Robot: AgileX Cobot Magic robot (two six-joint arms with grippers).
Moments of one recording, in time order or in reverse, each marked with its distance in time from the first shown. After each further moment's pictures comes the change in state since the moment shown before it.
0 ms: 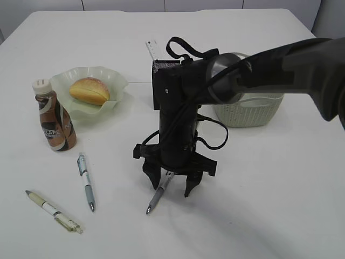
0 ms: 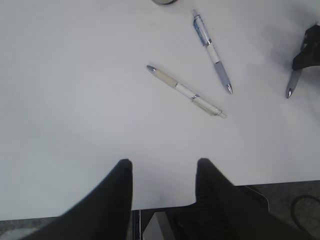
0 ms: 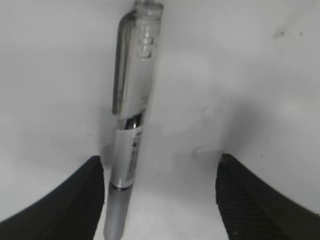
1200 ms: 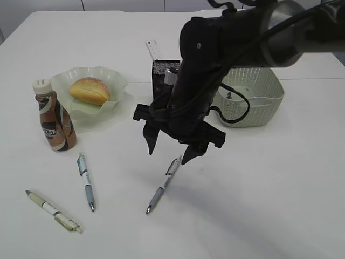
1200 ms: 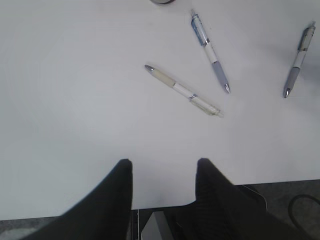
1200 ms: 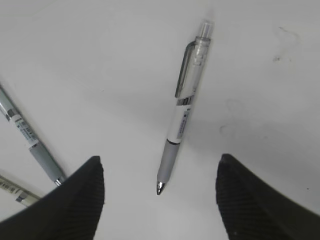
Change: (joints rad) left arm 0.000 0.000 0.000 -0.006 0.000 0.000; right arm -0.031 -0.240 0.129 0.071 -0.136 -0.119
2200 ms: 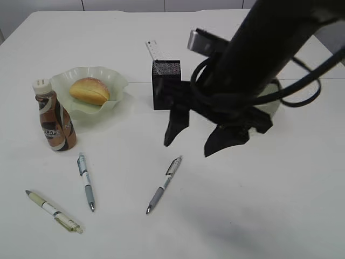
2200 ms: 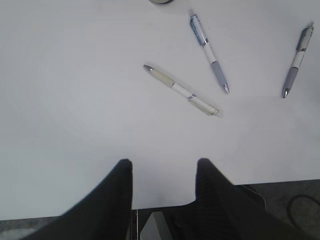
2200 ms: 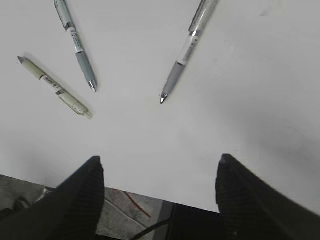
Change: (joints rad) left arm 0.000 0.000 0.000 -0.004 -0.002 0.000; right arm -0.035 -0.366 0.219 0.143 0.072 -0.290
